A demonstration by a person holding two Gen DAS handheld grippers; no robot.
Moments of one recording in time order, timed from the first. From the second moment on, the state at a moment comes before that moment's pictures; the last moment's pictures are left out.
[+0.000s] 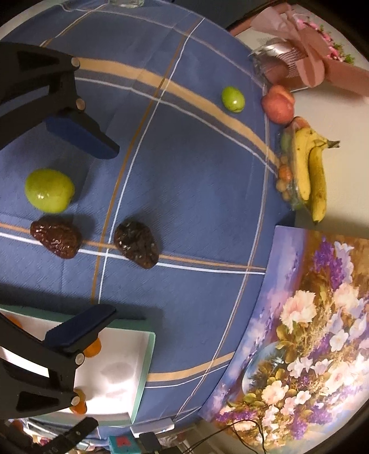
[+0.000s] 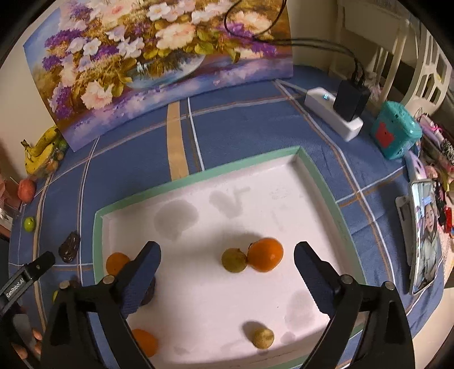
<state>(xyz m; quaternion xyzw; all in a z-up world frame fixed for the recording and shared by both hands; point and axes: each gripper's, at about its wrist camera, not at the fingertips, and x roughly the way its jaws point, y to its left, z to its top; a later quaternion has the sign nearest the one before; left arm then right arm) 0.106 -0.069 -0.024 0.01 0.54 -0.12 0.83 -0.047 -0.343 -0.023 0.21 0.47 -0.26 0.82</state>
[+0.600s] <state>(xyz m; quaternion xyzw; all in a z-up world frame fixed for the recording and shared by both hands) 0.106 -0.052 -0.010 0.01 0.50 -0.13 0.86 -0.032 -0.313 -0.013 0.15 0.44 -0.23 0.86</state>
